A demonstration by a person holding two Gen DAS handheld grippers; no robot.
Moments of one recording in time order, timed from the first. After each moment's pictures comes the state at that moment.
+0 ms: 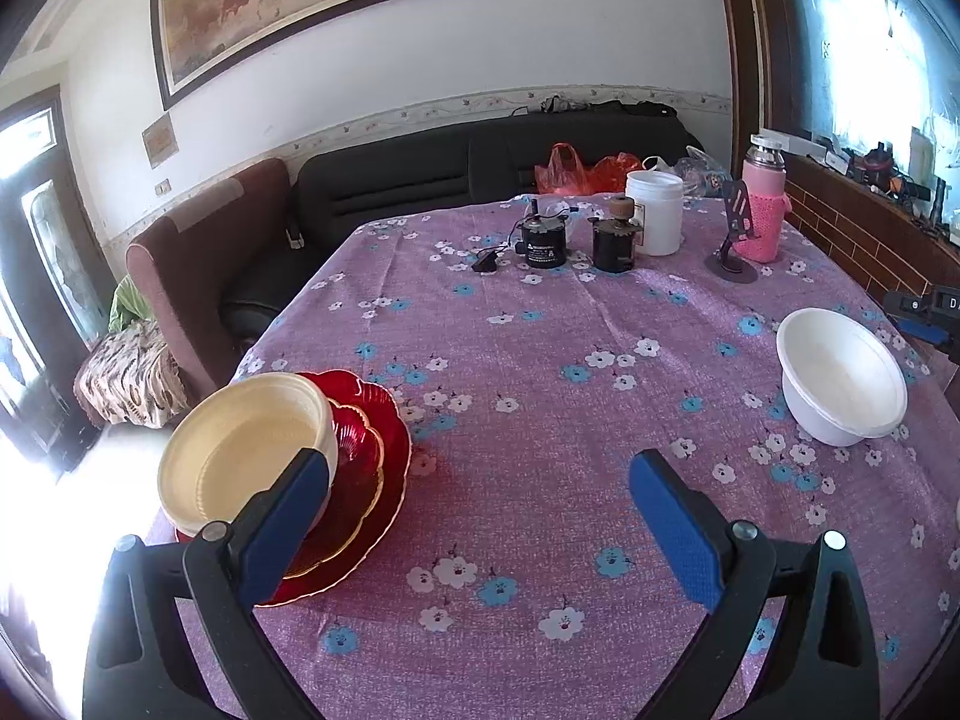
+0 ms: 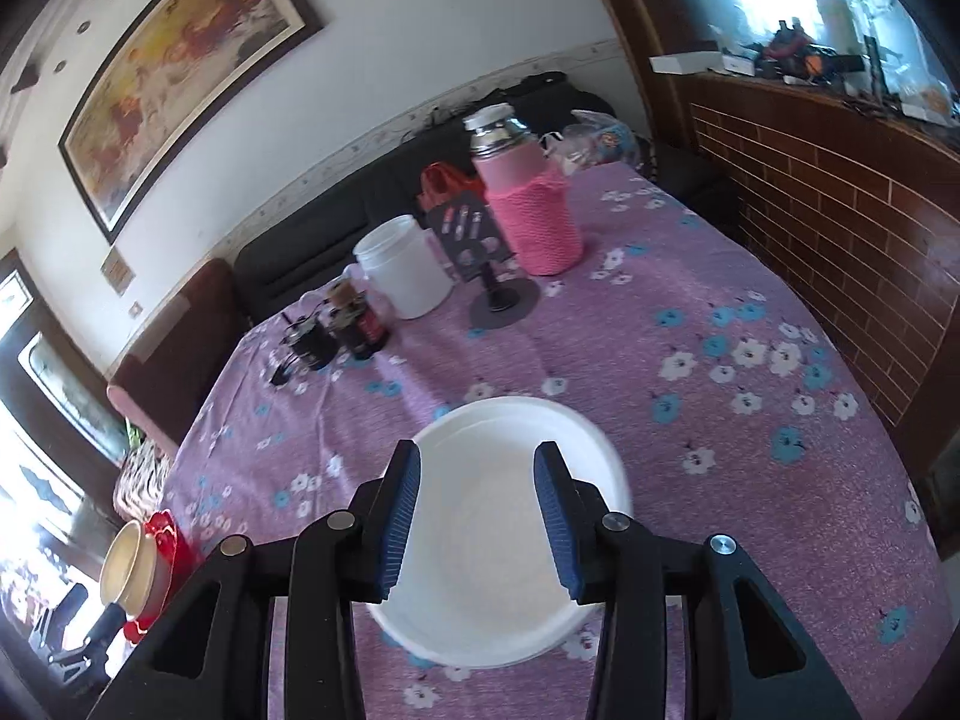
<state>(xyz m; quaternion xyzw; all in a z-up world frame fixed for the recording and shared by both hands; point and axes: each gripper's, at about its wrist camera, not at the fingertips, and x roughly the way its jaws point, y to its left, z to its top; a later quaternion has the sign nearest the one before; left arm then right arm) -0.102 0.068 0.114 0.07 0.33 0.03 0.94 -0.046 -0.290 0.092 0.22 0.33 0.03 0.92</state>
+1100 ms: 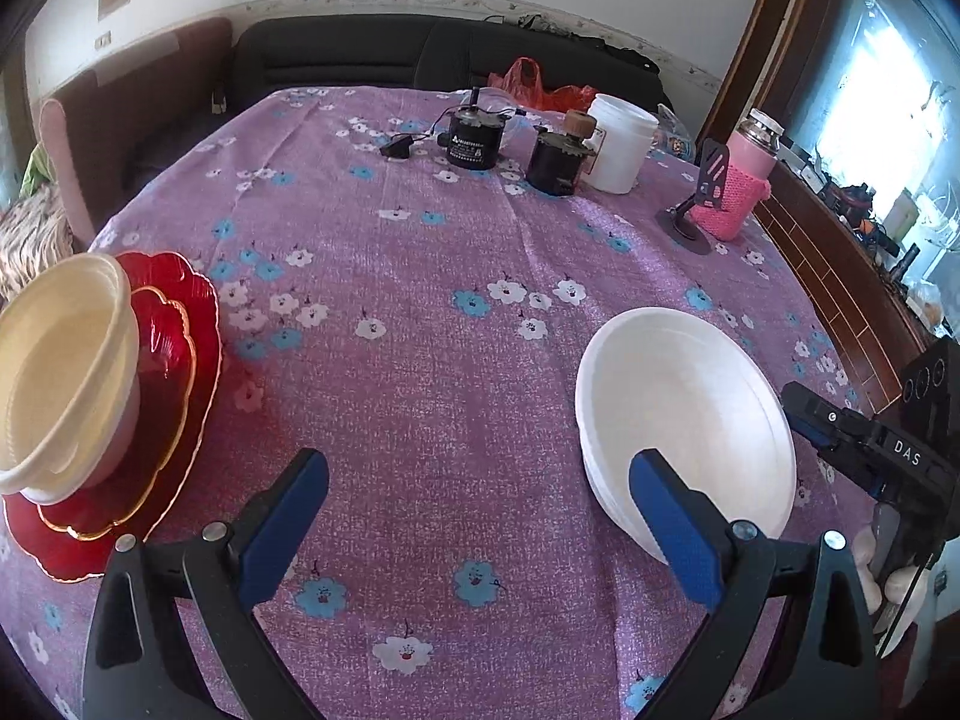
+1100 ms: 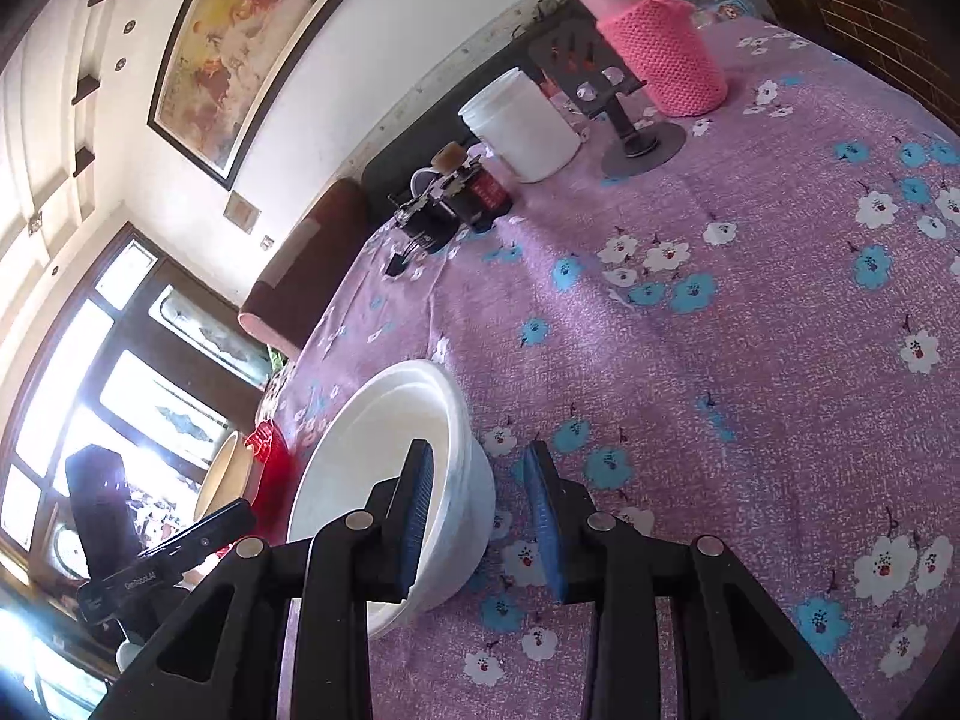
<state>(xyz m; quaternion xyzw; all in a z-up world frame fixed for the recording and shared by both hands) -0.037 0.059 0.061 -0.08 0.45 -0.05 0.89 -0.012 -0.253 0.015 0.28 0.39 0.24 0.84</state>
